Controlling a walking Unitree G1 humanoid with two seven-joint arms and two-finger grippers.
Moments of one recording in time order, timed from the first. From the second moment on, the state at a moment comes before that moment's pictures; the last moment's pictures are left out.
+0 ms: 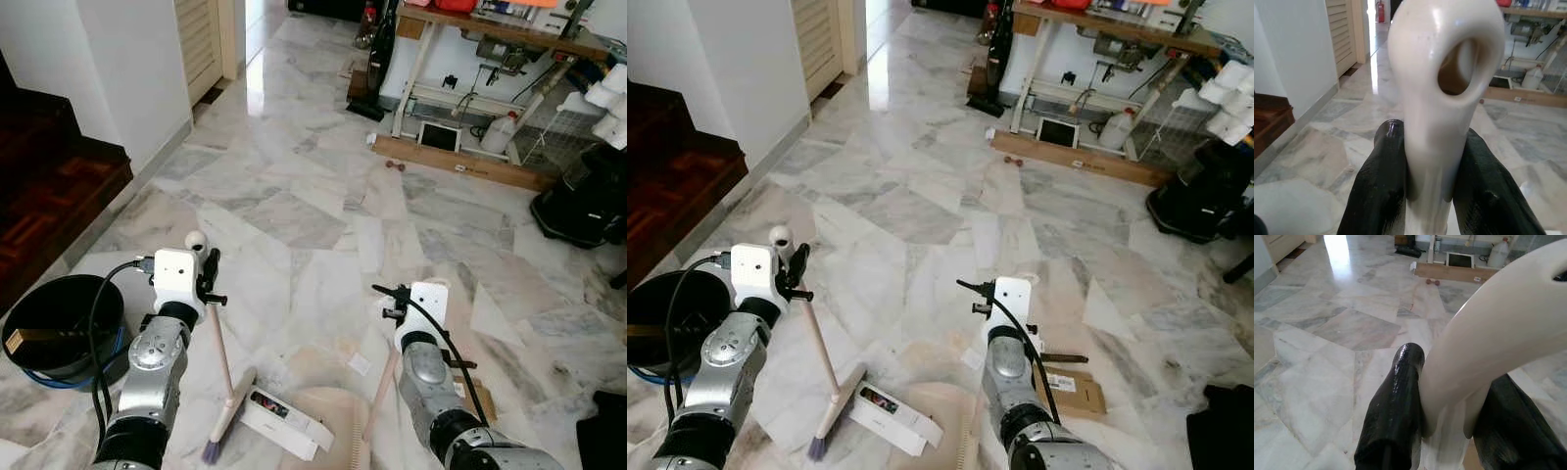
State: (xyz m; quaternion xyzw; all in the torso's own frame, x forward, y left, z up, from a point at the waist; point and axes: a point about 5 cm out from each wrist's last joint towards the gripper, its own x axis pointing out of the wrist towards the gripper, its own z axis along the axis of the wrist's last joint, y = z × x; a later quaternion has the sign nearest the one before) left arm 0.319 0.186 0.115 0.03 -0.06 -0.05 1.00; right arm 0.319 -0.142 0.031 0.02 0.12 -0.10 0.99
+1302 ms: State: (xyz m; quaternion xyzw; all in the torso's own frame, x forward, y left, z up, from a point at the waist) left arm 0.309 0.201 0.163 -0.07 -0.09 -0.09 0.99; right arm 0.321 -0.141 0.036 0.03 0.11 -0.13 0.98
